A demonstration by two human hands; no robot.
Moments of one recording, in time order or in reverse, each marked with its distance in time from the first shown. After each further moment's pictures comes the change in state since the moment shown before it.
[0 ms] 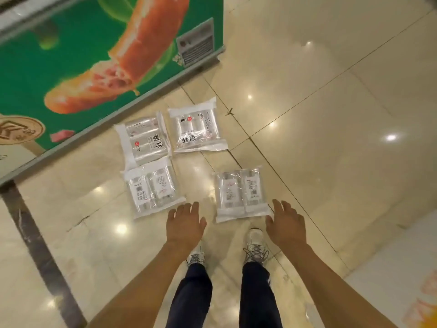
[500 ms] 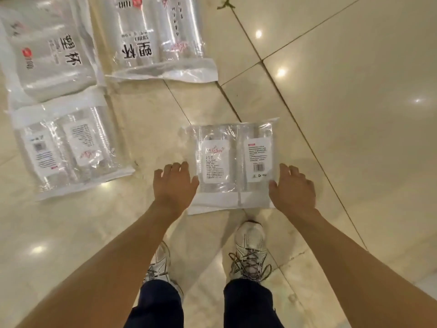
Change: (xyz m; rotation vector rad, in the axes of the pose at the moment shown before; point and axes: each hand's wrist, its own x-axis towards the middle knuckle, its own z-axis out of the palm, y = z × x) left_hand 0.301 0.048 0.267 0.008 -0.041 -0.077; right_hand 0.304 0.065 0.258 -0.052 -0.027 0.012
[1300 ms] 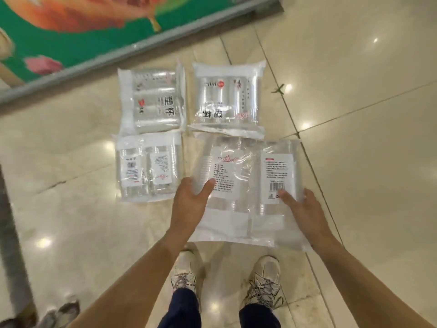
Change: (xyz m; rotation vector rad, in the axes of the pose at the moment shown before) left_hand -0.104 -0.083 -0.146 -1.285 0.239 -0.391; right_hand -0.081 -0.099 -0.164 0.942 -0.070 -0.006
